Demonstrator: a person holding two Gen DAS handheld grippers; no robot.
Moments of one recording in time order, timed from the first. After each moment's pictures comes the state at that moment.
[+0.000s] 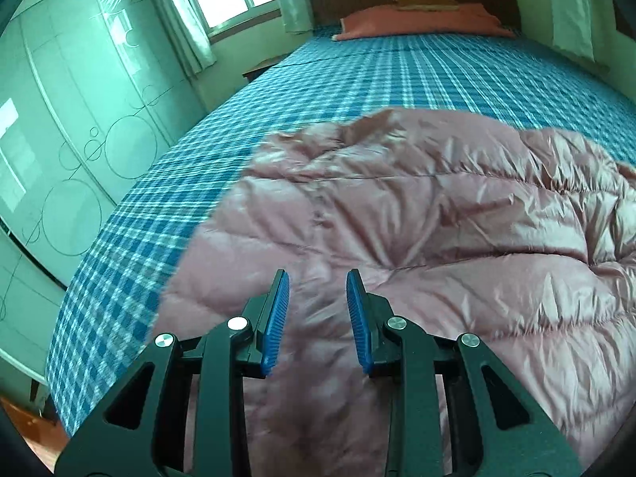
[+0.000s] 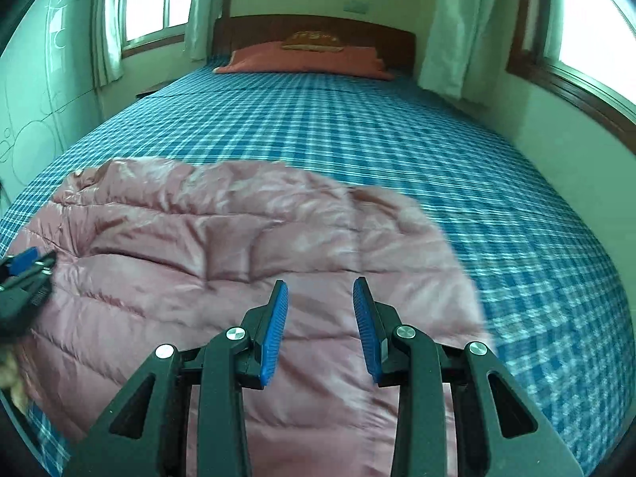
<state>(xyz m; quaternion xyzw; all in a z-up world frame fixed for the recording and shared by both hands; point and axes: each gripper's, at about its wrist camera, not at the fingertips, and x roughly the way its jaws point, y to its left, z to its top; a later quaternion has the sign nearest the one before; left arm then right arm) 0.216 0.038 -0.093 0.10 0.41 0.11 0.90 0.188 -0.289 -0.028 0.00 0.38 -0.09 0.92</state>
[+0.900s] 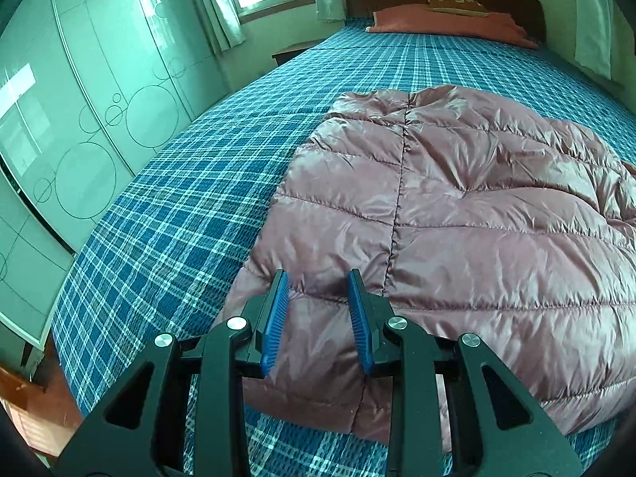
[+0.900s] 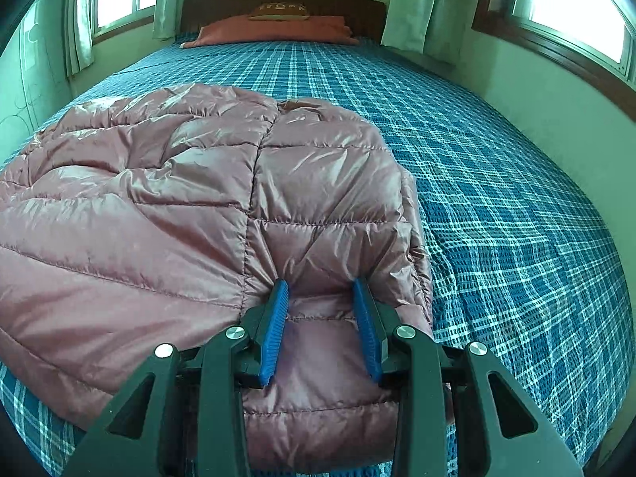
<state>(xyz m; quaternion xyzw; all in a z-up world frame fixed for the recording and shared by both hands) 0.154 0.092 -0.092 0.06 0.42 0.14 0.90 0.148 -0.328 -0.089 0.00 0.42 -0.13 0.90</state>
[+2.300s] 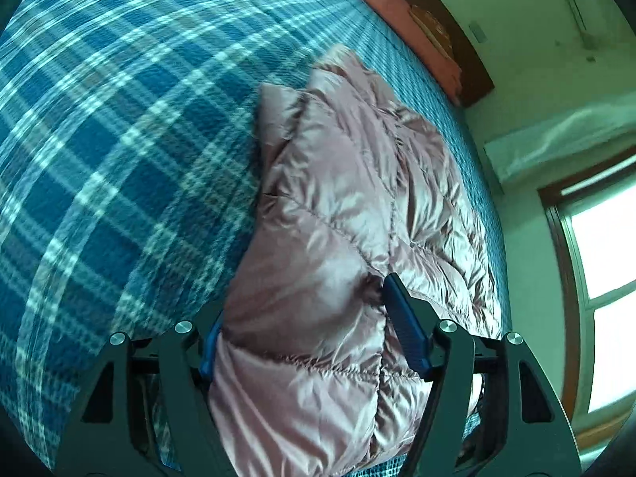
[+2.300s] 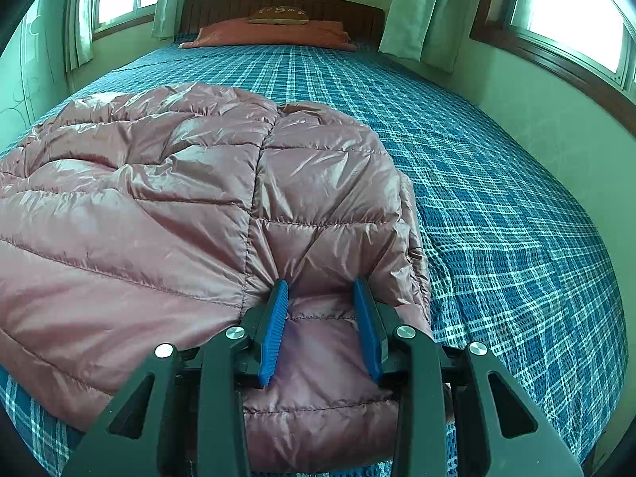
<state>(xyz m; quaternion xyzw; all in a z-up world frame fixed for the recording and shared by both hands) 0.218 0.192 -0.138 -0.32 0.50 -0.14 0.79 0.142 -0.315 -0.089 -0.01 0.41 -0.15 0.90</state>
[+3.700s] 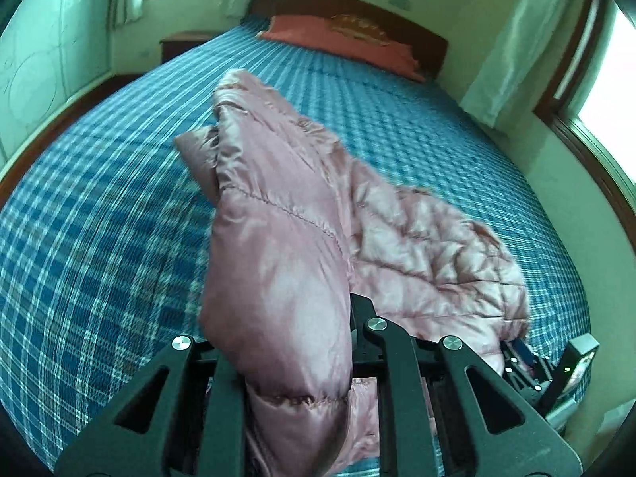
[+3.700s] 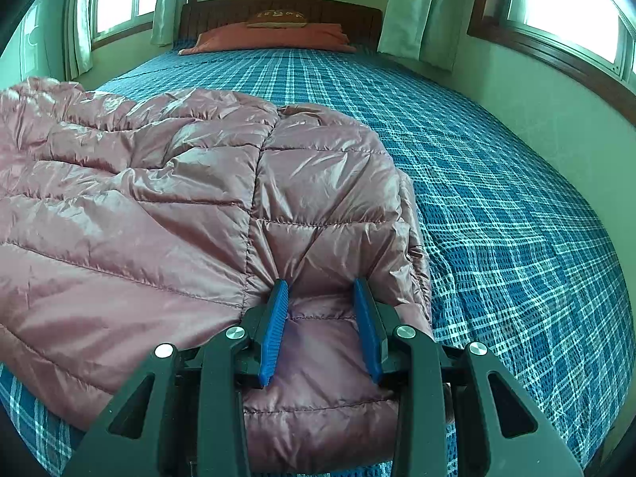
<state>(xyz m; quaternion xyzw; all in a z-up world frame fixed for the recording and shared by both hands) 0.198 0.056 -0.014 -0.08 0.42 -0.12 0.90 0.139 -0.318 -0.089 0.01 0.41 -0.14 0.90</state>
